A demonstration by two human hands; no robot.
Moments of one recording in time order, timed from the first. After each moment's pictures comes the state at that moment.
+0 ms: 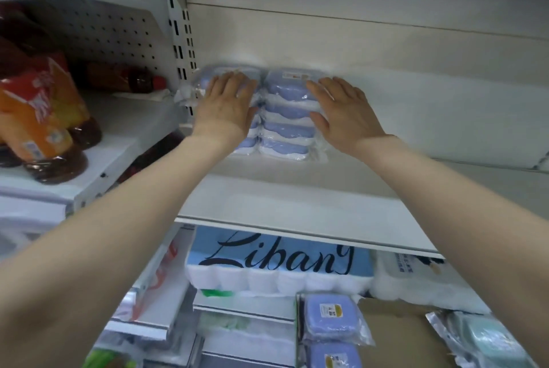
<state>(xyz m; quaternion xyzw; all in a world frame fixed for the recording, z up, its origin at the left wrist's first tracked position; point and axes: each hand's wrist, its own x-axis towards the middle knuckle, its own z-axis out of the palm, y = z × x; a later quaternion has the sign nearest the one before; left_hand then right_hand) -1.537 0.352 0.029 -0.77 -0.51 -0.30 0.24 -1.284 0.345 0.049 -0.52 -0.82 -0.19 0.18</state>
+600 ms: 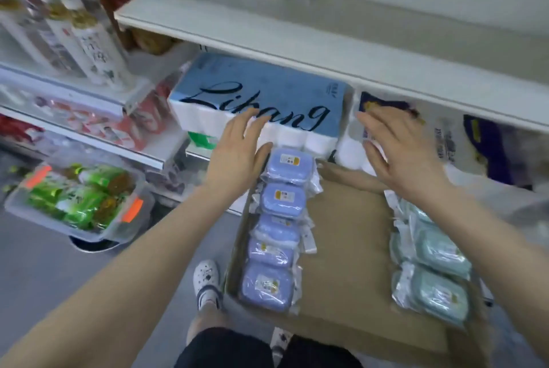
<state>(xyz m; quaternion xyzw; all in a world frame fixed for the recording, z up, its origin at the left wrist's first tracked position) -1.364 0.042 -0.191 -0.74 -0.60 -0.31 0.02 -1.060 0.091 -0.143 -0.38 -0.89 -0.12 0.23</state>
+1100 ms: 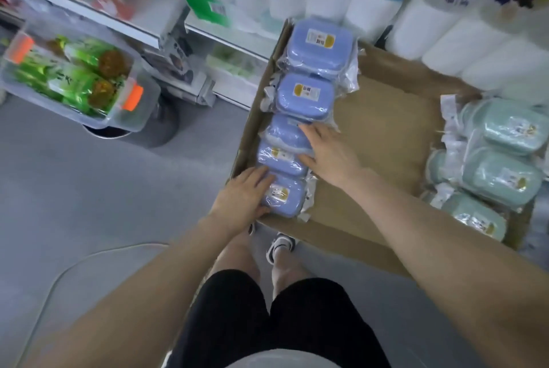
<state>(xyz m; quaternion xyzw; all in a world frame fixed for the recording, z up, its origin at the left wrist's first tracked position) -1.328 -0.140 -0.381 -0.75 -0.62 0.03 -0.23 -1.138 0.003 -0.379 -0.45 -0.85 0.25 -0.08</state>
